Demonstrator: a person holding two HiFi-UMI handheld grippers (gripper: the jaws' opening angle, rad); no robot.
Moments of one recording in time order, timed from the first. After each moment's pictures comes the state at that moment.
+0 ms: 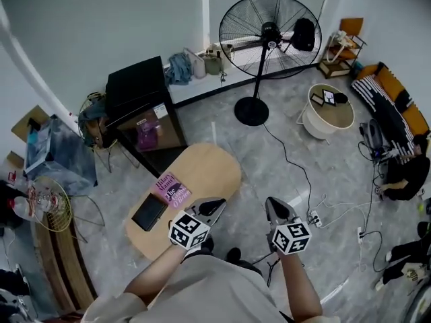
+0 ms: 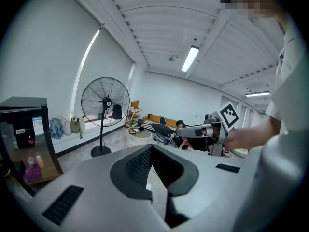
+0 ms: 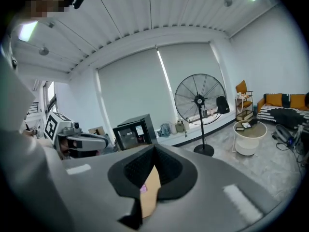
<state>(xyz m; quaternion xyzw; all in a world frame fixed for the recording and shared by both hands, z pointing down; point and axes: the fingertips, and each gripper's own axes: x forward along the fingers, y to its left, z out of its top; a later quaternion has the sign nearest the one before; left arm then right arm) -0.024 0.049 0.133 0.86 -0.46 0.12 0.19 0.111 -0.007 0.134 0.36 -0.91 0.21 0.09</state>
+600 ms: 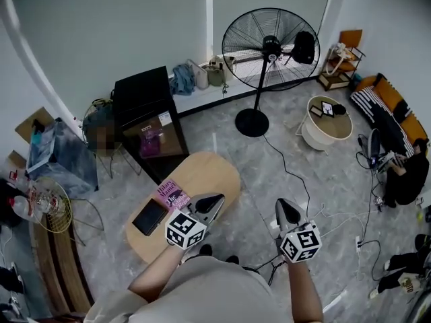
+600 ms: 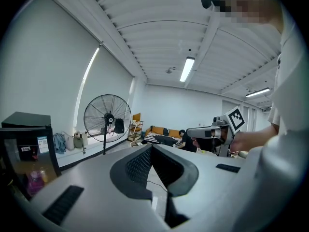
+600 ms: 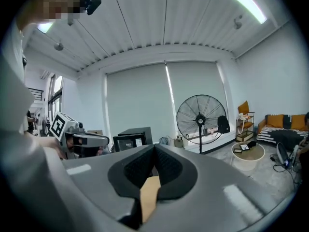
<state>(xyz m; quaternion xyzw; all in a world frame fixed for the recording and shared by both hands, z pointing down) -0.031 0.044 0.063 0.86 -0.49 0.07 0.14 0.138 -0.003 0.050 0.37 -0.92 0.12 0.04</state>
